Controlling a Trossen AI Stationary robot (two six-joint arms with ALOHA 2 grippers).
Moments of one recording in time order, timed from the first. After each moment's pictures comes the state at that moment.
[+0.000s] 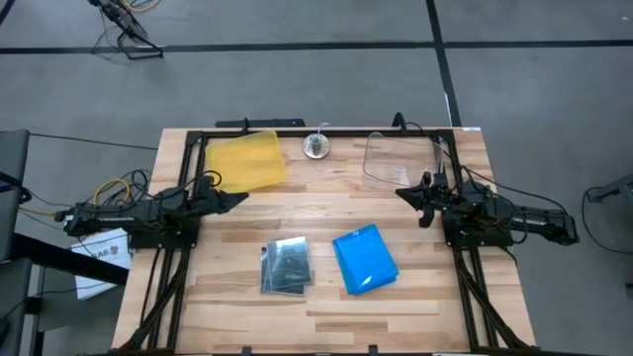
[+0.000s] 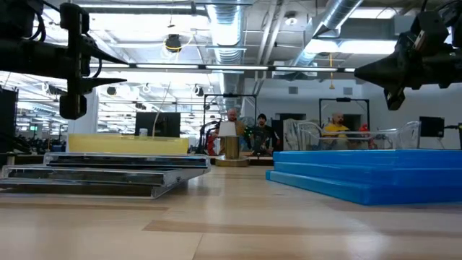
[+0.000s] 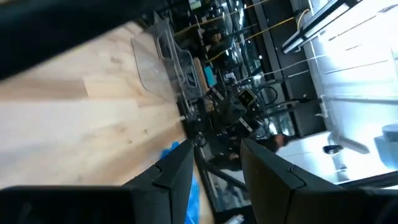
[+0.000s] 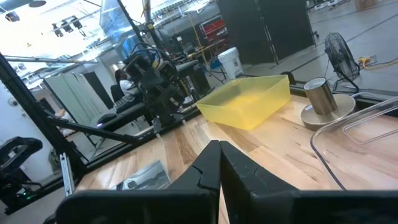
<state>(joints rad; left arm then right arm) 0.05 0.08 0.01 0.07 -0.22 -1.27 -0.16 0.02 0.01 0.01 0.05 0.39</state>
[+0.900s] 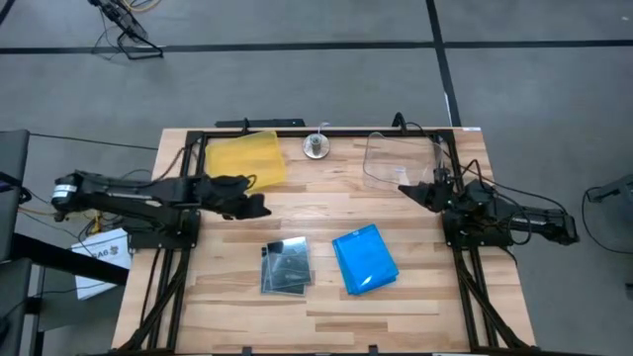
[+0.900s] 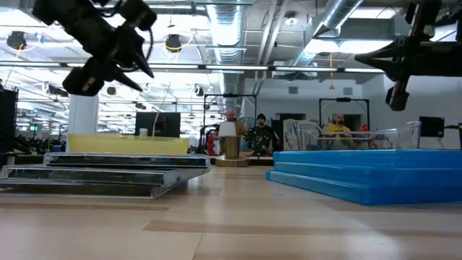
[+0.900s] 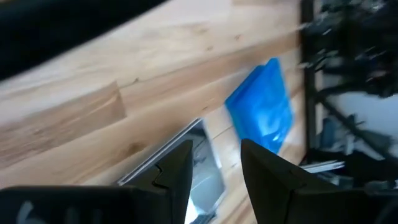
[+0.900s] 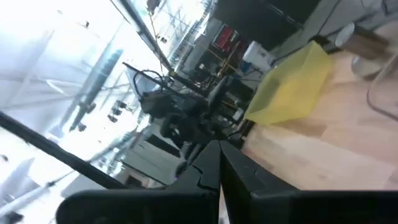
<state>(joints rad) 0.05 0.97 0.61 -0.33 0.03 -1.33 -0.16 0.02 0.01 0.13 0.05 1.03</state>
